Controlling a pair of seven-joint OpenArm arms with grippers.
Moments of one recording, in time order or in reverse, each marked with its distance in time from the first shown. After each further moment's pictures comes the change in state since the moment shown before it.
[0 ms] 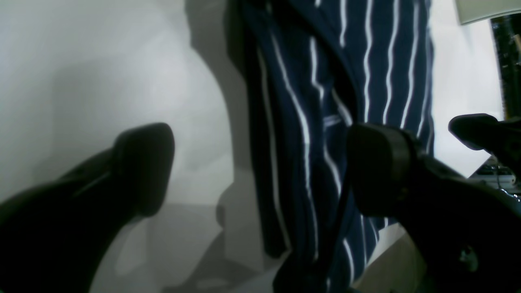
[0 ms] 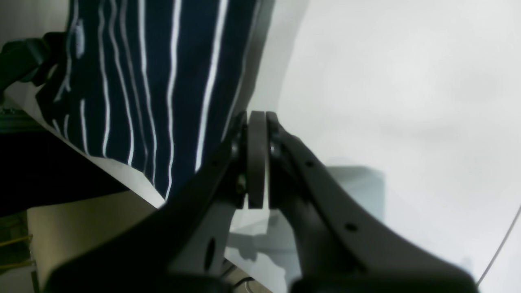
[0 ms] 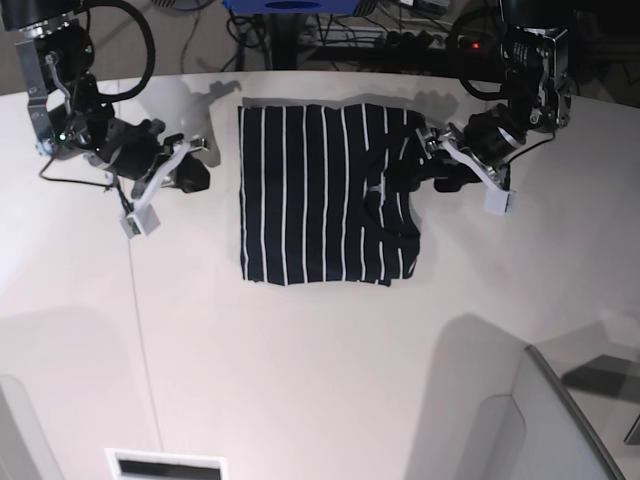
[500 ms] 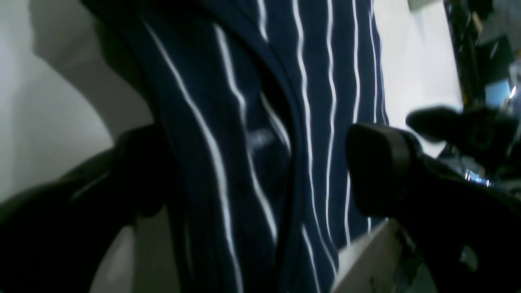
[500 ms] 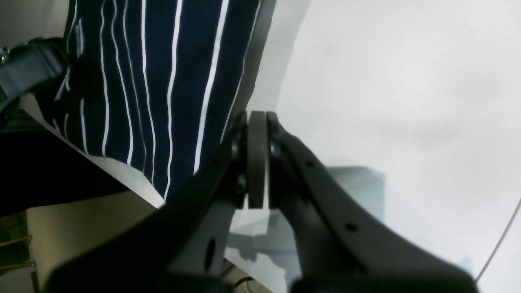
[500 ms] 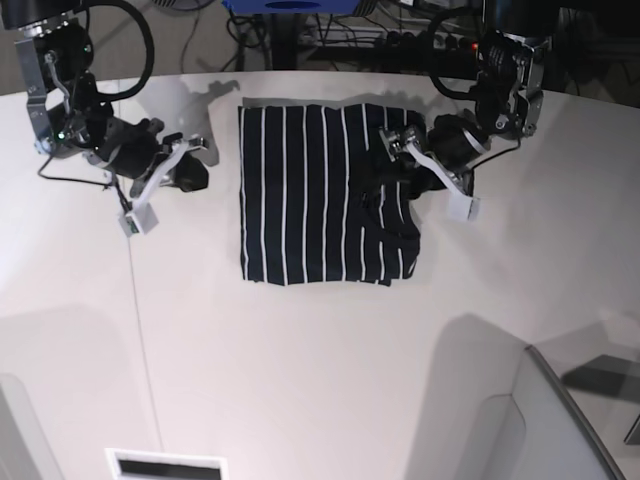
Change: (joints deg) left arm -2.6 0.6 10.3 -3.8 -1.7 3.5 -6.3; right arm -0.6 0.0 0.4 0.0 0.0 0.3 0.3
